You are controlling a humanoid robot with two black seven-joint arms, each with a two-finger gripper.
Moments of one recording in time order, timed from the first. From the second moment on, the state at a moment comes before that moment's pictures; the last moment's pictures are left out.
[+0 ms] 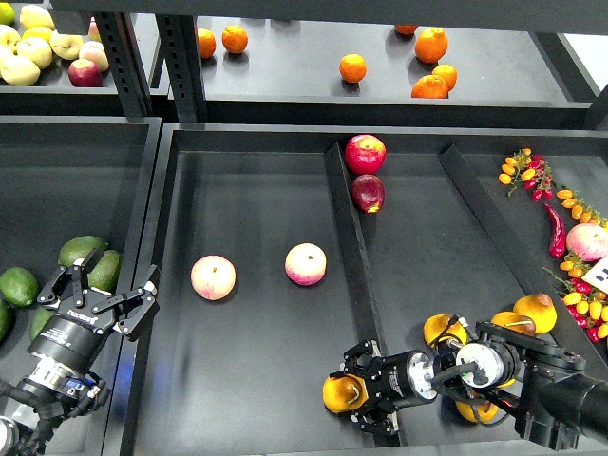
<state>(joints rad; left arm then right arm) 0.17 0.00 -1.52 -1.16 -0.36 -0.49 0.49 0.63 -0.24 0.09 0.84 0.16 0.24 -0.49</state>
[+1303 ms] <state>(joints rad) 0.18 0.00 -1.50 -1.16 -0.36 -0.49 0.49 0.60 -0.60 0.27 1.08 0.17 0.26 -0.49</state>
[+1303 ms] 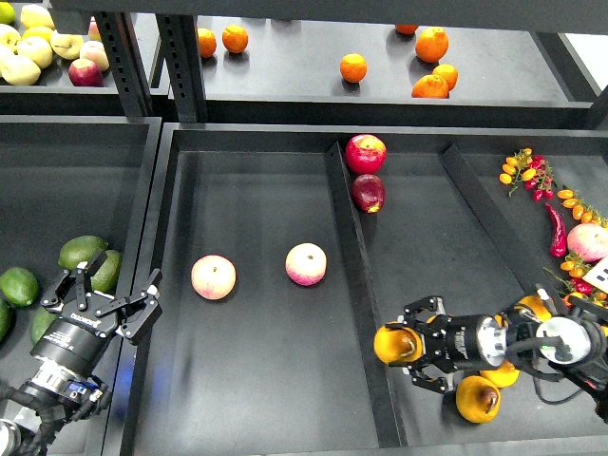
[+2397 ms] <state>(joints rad) 0.18 0.00 -1.50 -1.15 -0.36 -0.49 0.49 0.51 -0.54 0.27 0.94 0.13 0.29 -0.49</state>
